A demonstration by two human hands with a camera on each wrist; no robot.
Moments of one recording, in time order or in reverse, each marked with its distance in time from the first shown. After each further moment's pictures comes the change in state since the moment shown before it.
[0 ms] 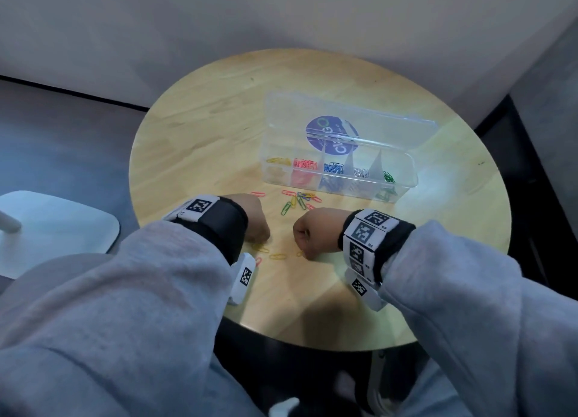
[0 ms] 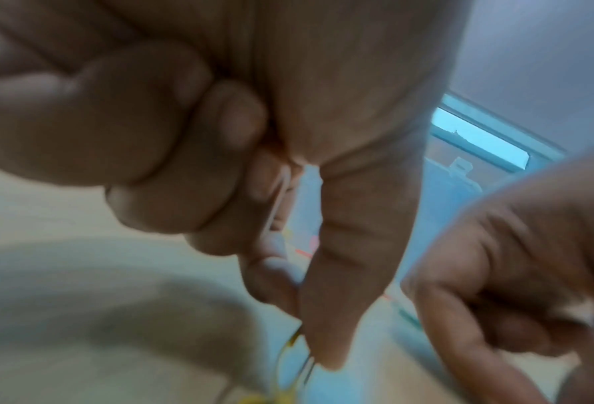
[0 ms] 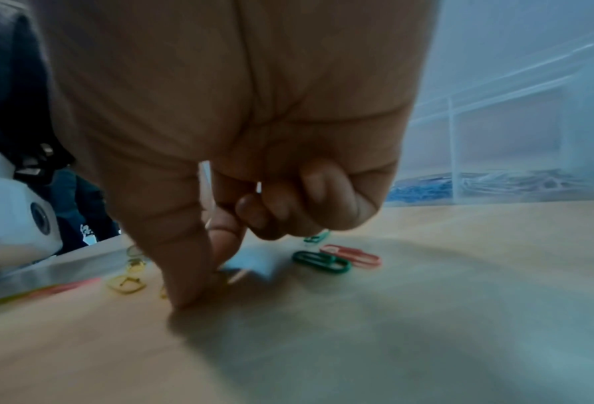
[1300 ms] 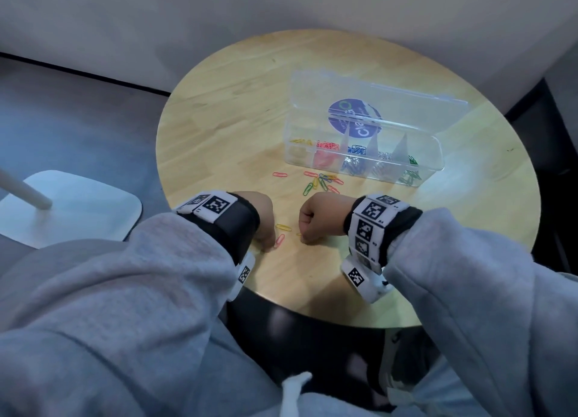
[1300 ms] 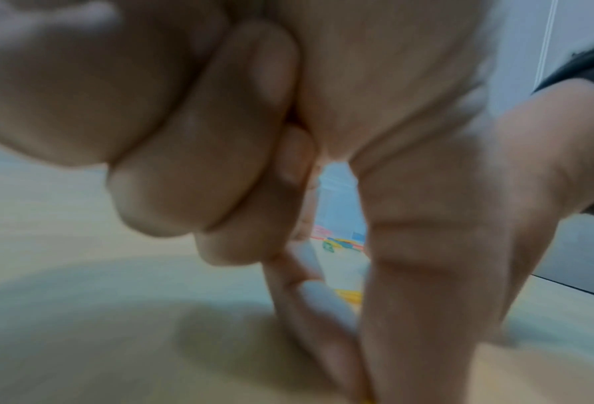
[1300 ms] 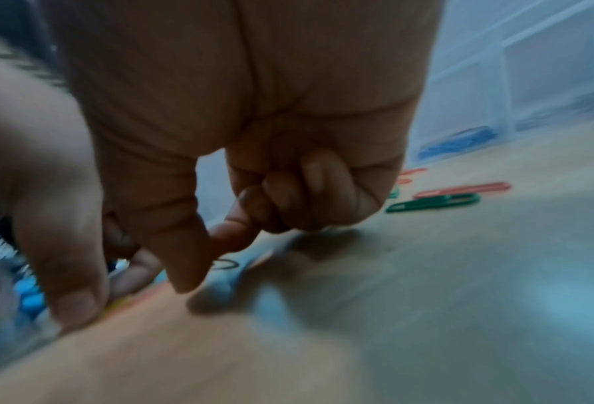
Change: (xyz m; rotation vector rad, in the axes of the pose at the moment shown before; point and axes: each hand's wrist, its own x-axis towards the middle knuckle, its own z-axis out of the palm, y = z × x) left_hand -0.019 -0.012 0.022 0.298 -0.112 -0.004; right_hand 0.003 -0.029 0.005 0.229 0.010 0.058
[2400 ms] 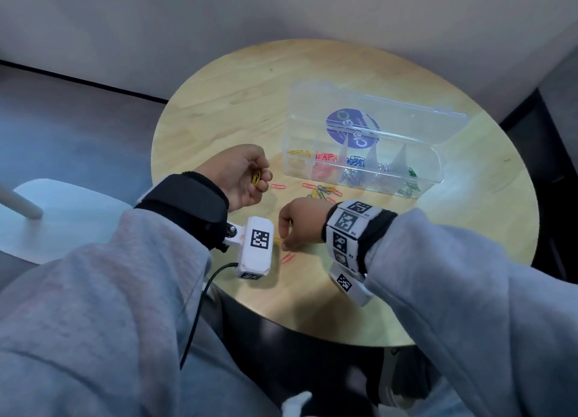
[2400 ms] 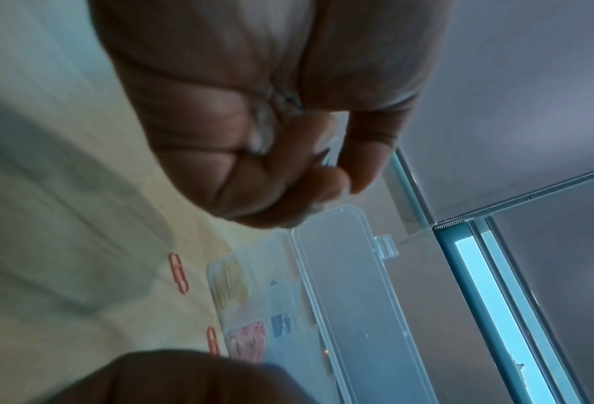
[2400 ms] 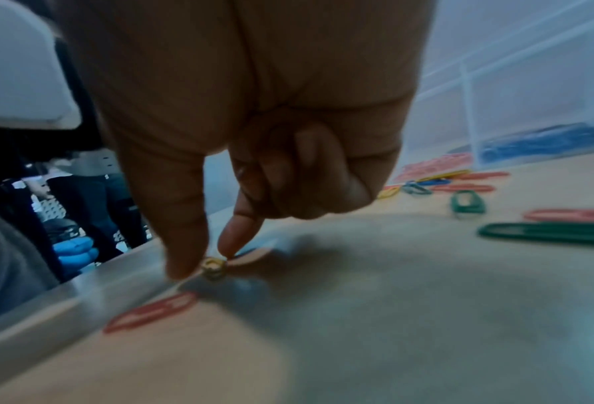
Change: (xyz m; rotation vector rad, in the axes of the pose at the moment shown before) left_hand 0.015 -0.046 -0.036 -1.877 -0.013 0.223; right_hand 0.018 -0.022 -0.004 -0.133 0.039 -0.047
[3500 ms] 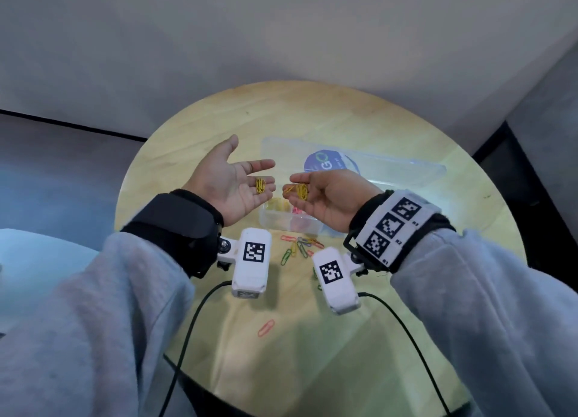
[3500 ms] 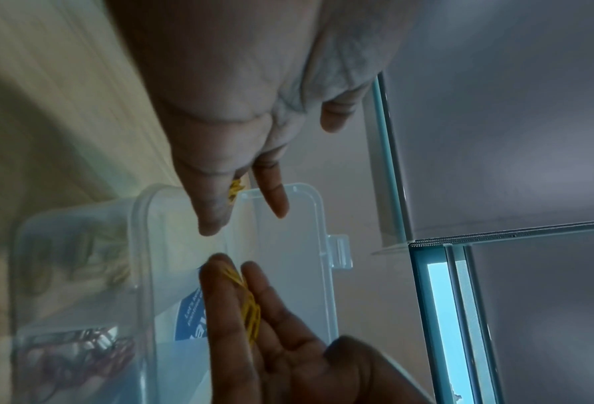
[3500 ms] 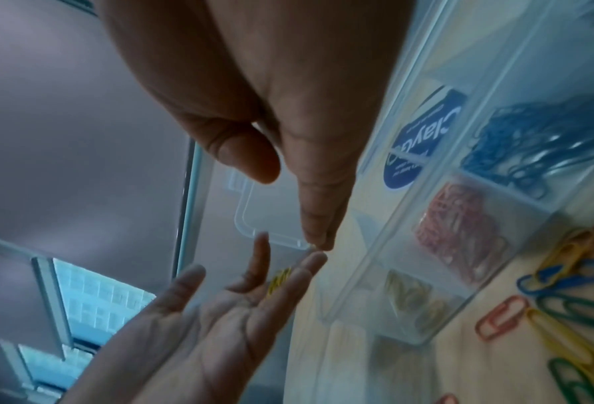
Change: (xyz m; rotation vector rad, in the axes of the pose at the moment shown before) left_hand 0.052 0.055 0.023 -0.258 -0.169 0.085; right_hand 0.009 0.054 -0.093 1.785 0.219 0.089
